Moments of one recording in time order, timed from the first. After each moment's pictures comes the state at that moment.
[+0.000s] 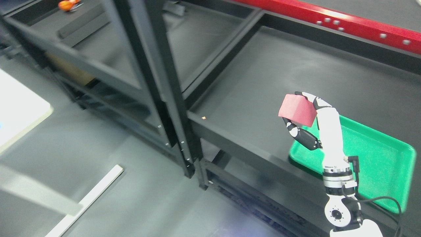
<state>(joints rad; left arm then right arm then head) 0.00 0.00 -0.13 0.00 0.13 -0.12 -0.17 0.07 0.00 0.00 -1.63 0.80 -0.50 -0.30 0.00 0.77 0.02</state>
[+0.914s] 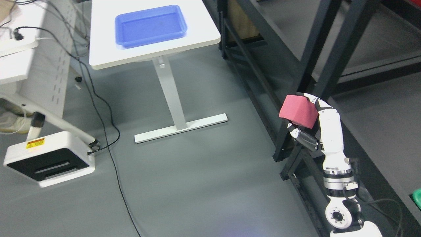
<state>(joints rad) 0.00 0.00 -0.13 0.00 0.13 -0.12 -0.17 0.08 0.00 0.00 -1.63 0.78 -0.50 -0.30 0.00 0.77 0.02</state>
